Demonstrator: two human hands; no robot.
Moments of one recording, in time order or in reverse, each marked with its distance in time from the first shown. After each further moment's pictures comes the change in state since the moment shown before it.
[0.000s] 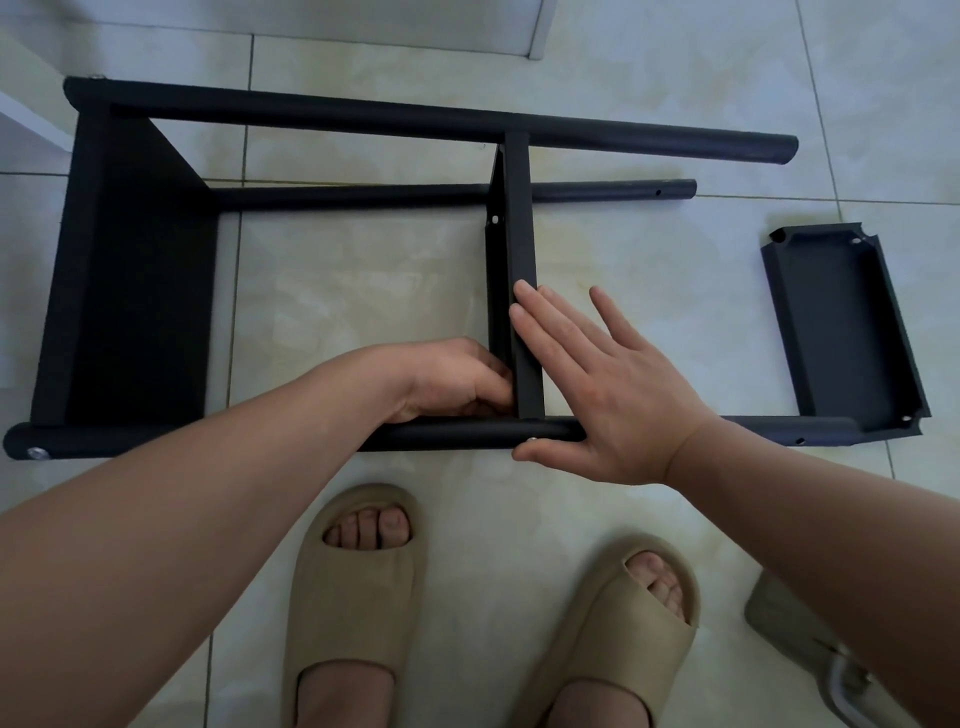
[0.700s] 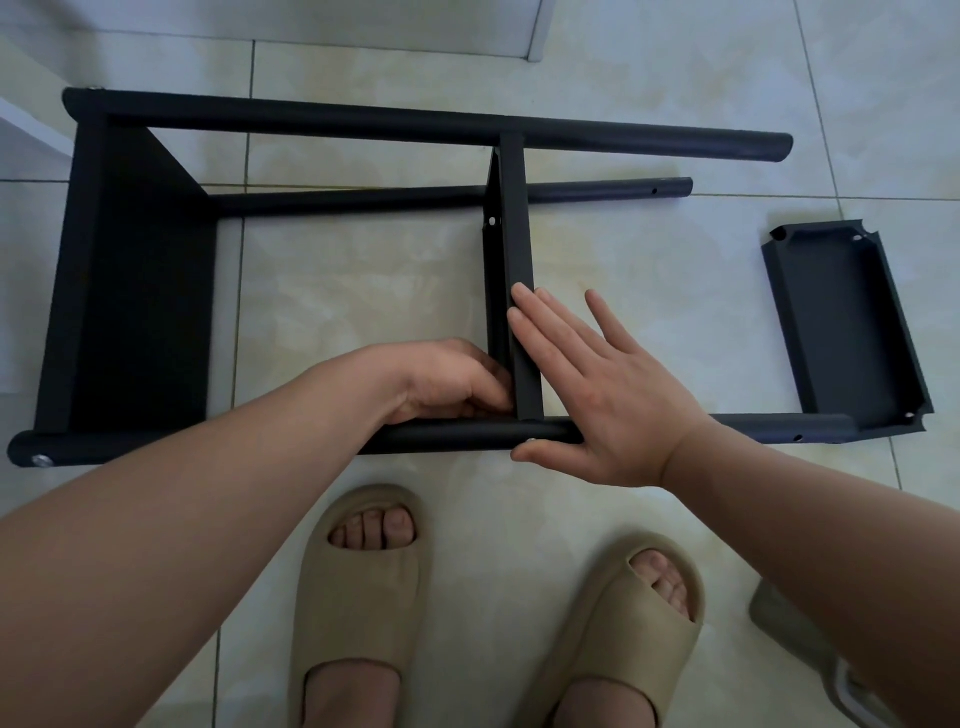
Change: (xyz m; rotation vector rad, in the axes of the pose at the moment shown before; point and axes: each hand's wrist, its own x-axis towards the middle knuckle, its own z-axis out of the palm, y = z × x) left_hand -0.001 -0.004 -0.004 -0.070 -0.050 -0.036; right_hand 0.001 -0.005 0.004 0.045 0.003 -0.009
